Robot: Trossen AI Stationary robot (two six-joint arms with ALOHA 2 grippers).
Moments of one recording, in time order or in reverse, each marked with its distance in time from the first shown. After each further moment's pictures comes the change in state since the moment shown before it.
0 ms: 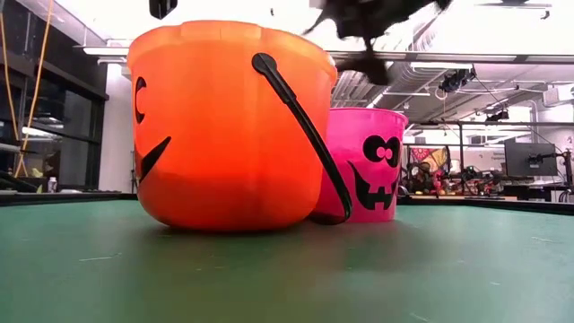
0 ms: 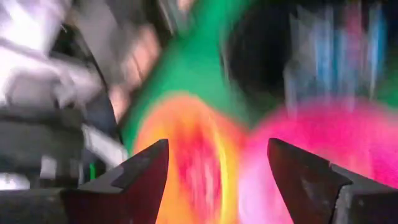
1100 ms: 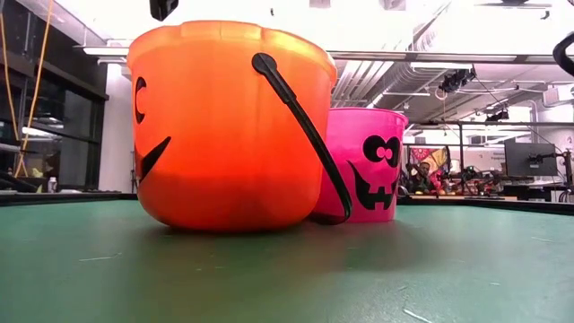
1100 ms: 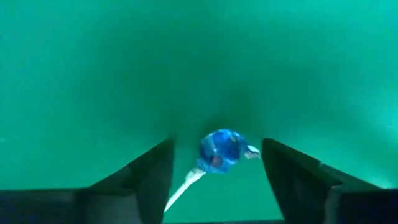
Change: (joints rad) left arm 0.007 0.000 0.000 -0.029 0.003 0.087; right arm 0.805 0.403 -0.002 -0.414 -0.146 1.415
